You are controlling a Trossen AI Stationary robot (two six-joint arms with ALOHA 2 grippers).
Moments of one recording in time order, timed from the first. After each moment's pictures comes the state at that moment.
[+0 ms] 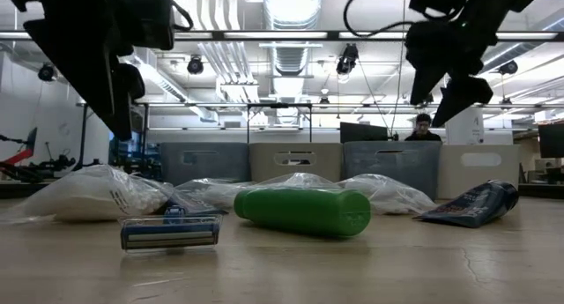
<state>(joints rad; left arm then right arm) -0.37 1.35 0.86 -0.58 -0.06 -0.69 -0.20 1.05 0.78 -0.75 0.02 0.74</state>
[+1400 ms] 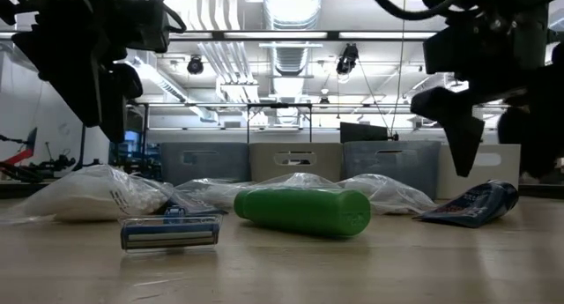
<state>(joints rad) -0.37 1.34 0.86 -0.66 -0.08 -0.62 0.35 1.53 0.86 -0.65 -0.01 0.07</state>
